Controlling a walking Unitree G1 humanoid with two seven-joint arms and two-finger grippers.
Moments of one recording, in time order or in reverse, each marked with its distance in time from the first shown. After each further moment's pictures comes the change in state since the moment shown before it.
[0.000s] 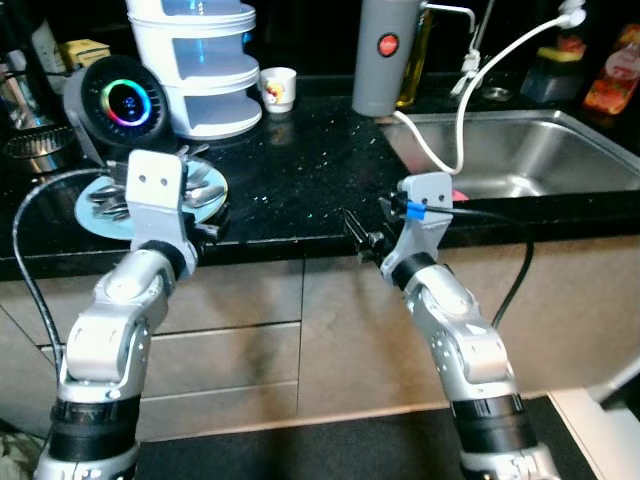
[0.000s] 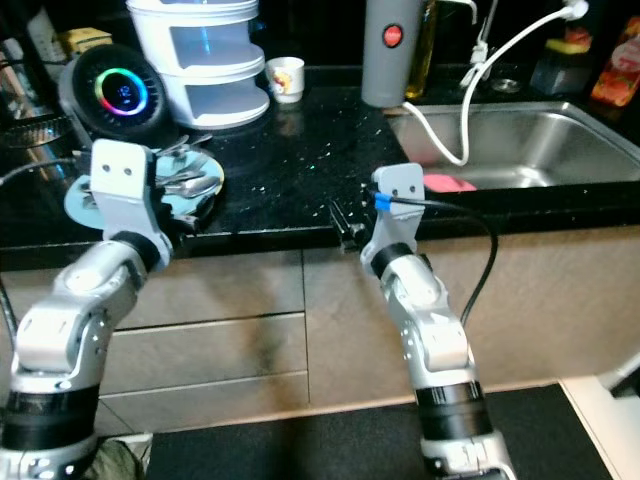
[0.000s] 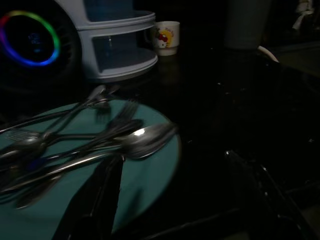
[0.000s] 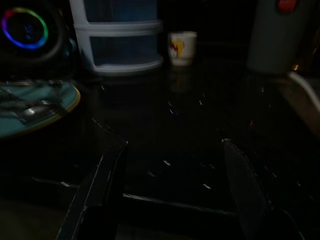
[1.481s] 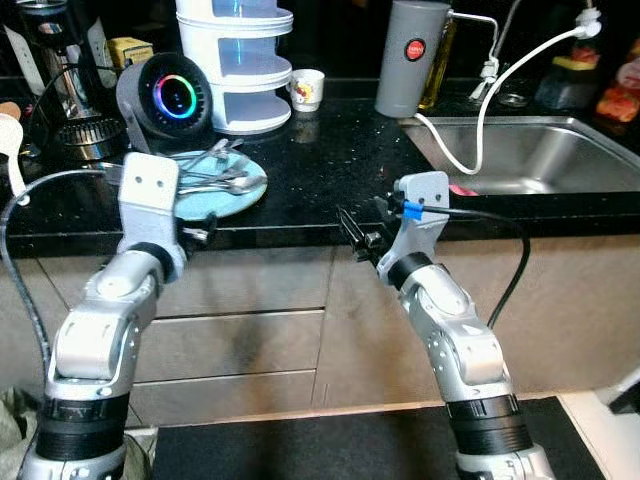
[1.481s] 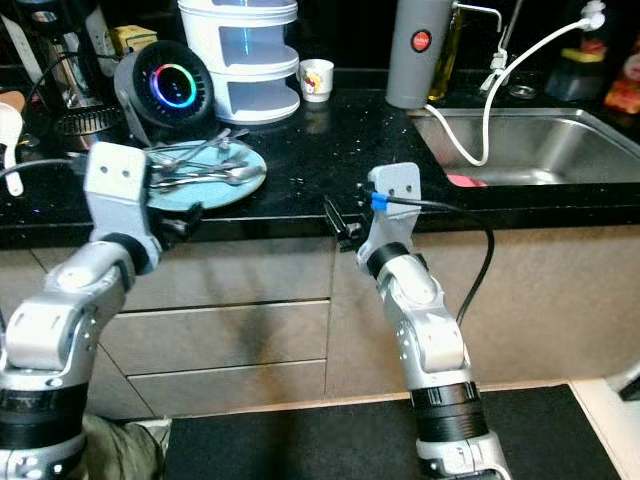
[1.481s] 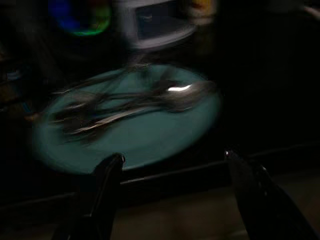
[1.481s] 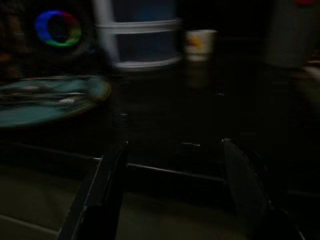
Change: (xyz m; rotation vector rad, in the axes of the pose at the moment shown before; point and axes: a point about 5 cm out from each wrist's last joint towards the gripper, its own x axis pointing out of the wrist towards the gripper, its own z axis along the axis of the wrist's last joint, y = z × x) left arm -0.001 0.012 -0.009 0.056 0.093 0.071; right arm -0.001 0.000 -0.002 0.000 0.009 -0.002
